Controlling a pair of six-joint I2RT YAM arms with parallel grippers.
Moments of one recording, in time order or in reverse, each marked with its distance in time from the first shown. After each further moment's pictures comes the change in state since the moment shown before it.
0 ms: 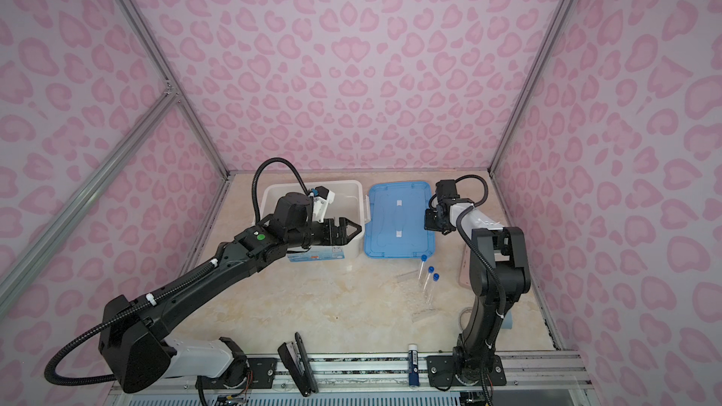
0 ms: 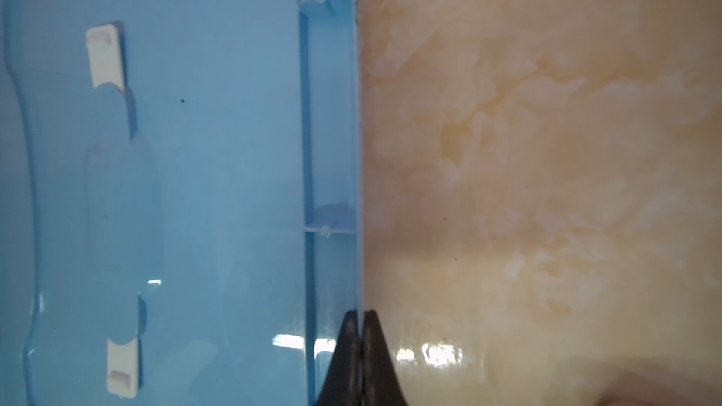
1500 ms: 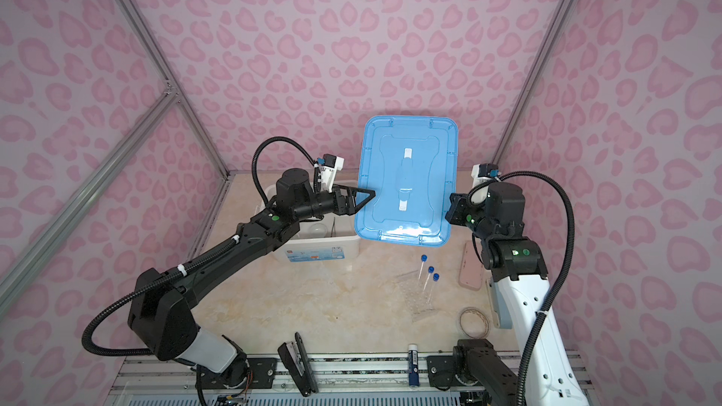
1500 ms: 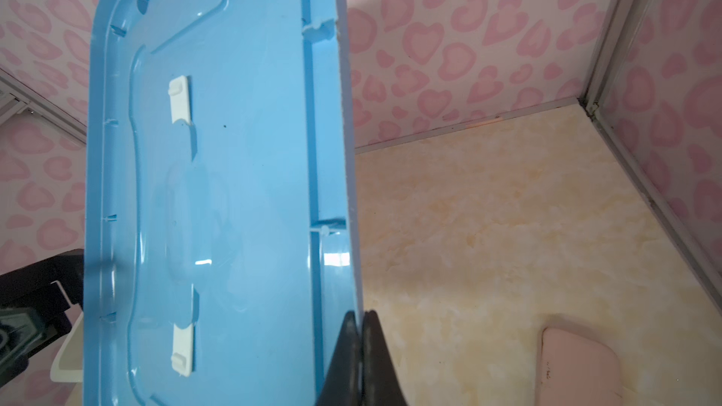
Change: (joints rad) left arm 0.070 0.192 0.137 0.459 0.251 0.013; right arm -0.027 -0.849 -0.110 -0.063 -0.202 0.155
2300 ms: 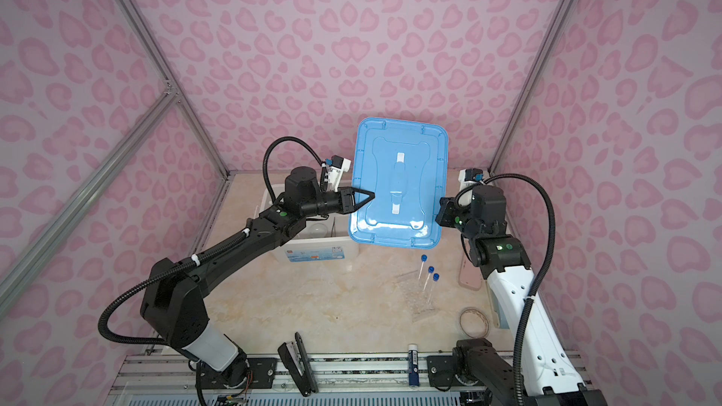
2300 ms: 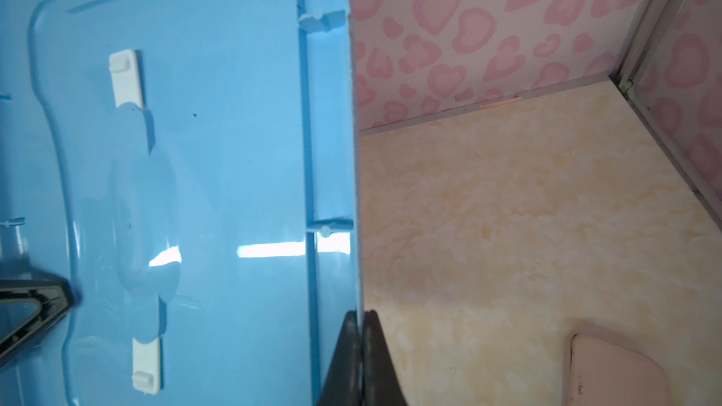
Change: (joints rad) left arm 0.002 0.069 0.036 -0.012 0.071 -0.060; right arm 0.082 0.048 -0.091 0.106 0.063 -0.003
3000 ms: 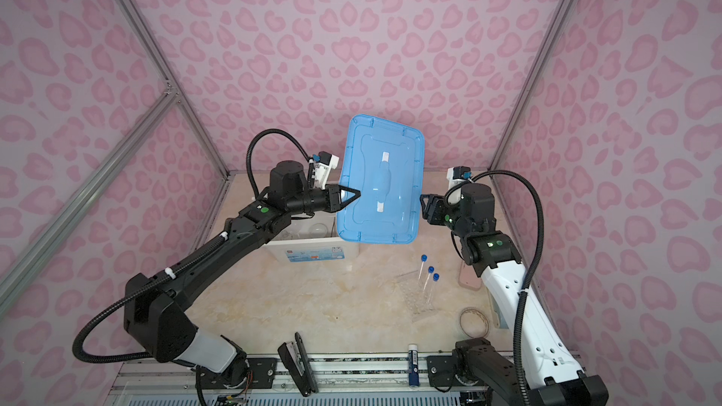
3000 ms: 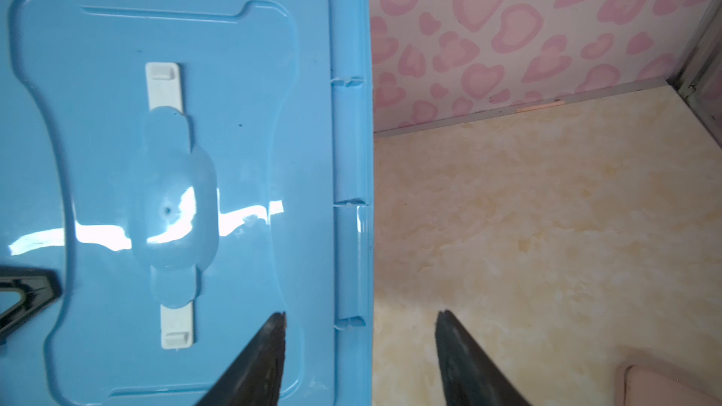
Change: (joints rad) left arm 0.051 -0.139 0.071 -0.310 -0.078 0.159; right arm 0.063 0.021 -0.007 0.073 -0.016 0.030
